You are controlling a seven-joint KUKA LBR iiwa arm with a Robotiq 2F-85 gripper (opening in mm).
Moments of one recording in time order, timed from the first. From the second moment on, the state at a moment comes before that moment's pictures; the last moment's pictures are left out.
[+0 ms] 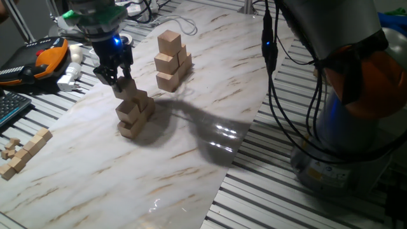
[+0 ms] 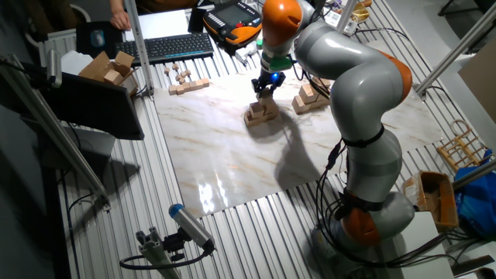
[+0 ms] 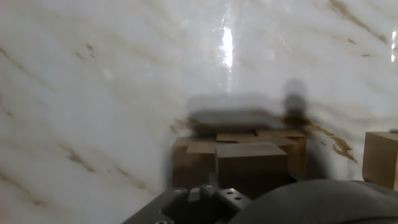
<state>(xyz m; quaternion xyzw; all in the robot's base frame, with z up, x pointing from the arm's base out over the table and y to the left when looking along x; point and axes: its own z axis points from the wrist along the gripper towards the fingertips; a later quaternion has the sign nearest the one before) 0.610 0.103 0.169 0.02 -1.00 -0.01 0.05</state>
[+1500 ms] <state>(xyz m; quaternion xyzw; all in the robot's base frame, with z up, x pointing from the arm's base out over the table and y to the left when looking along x) 0.598 0.106 0.157 0.01 -1.00 0.02 0.05</state>
